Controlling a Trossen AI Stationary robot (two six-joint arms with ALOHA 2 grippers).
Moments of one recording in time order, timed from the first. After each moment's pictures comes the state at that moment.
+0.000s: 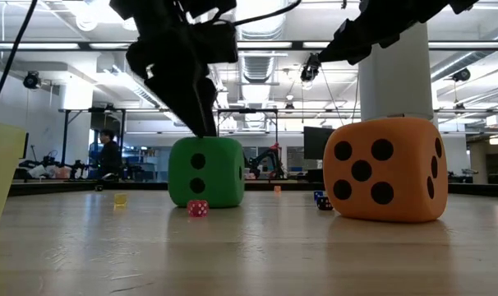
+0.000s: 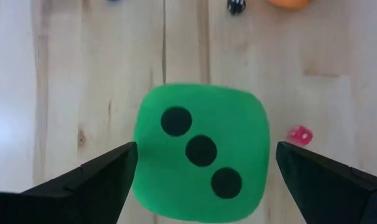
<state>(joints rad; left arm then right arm) -0.10 1.71 1.17 -0.59 -0.06 -0.05 0.12 1.15 0.77 -0.15 0.07 -0.04</state>
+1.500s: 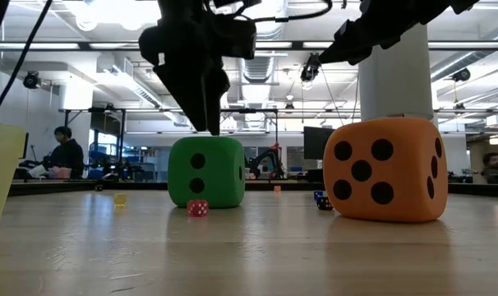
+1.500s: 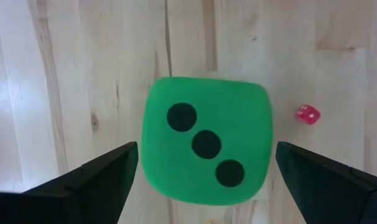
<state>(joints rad) -0.11 1.86 1.44 -0.92 -0.09 -0.03 0.12 1.15 0.77 -0.16 0.07 -0.04</state>
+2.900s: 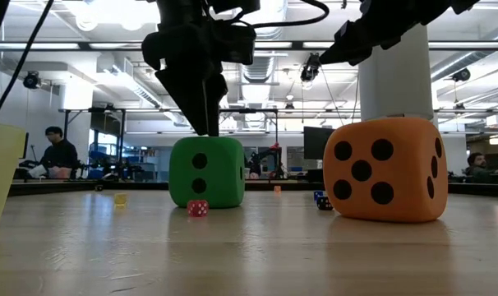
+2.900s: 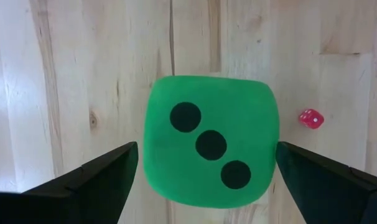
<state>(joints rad) -0.10 1.85 1.42 -0.89 -0.08 -0.05 0.12 1.15 0.77 -0.17 0.07 -0.05</state>
